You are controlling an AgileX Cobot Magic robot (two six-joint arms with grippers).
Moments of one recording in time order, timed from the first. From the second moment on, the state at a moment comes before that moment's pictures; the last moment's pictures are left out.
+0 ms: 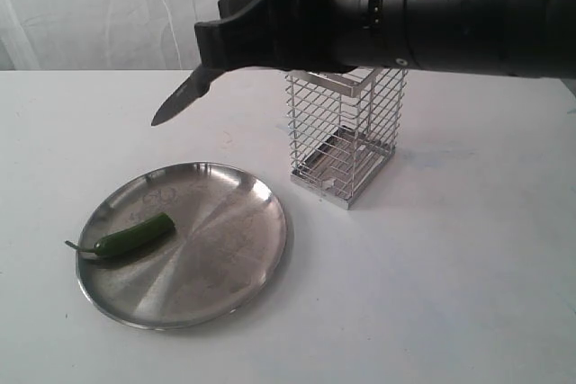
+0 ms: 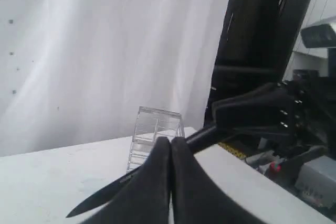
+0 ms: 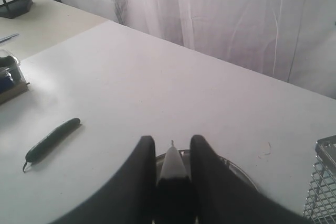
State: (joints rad) left arm -0.14 0.47 -0.49 -1.66 0.43 1.39; right arm 0.82 1.22 -1.06 0.13 0.19 -0.02
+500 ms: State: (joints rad) left arm -0.14 1.23 -0.51 -1.79 0.59 1.74; right arm 0.82 1.22 -1.06 0.13 0.08 -0.03
